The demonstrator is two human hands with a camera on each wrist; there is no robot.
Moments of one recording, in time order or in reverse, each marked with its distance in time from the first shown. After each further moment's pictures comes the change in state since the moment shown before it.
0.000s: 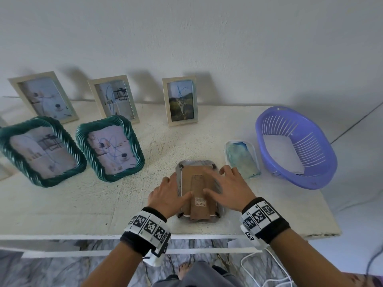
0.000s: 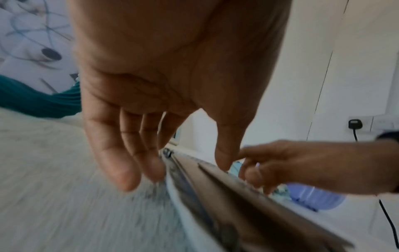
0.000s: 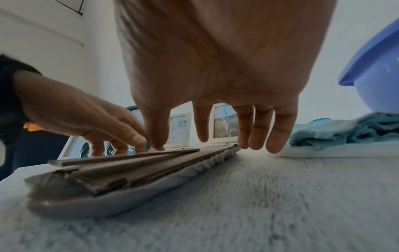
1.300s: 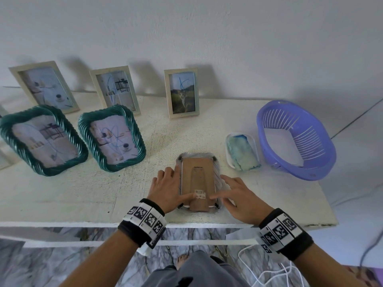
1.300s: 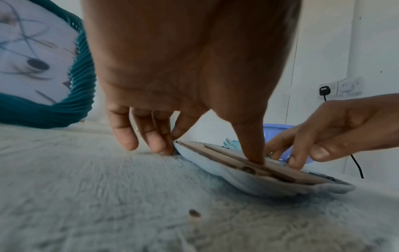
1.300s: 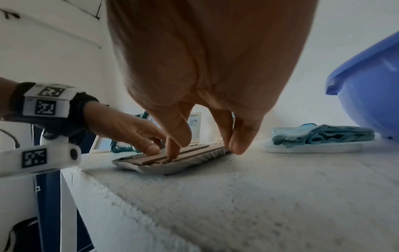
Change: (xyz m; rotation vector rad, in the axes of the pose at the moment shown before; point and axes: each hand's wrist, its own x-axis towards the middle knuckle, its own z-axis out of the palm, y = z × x) left_hand -0.004 -0.015 0.005 0.248 -0.030 0.154; right_hand -0.054 0.007 0.005 0.215 -0.093 -0.176
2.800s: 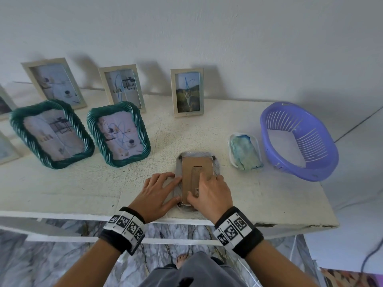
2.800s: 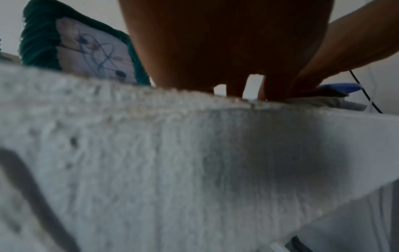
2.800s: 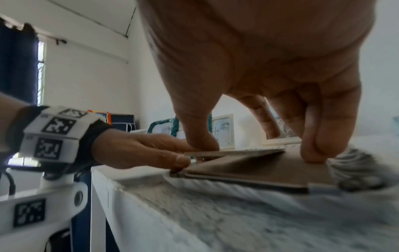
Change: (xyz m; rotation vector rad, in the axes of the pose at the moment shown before) left_hand -0.023 -0.065 0.040 -0.048 0.268 0.377; right_hand 0.047 -0.086 0.037 -0.335 0.282 0.313
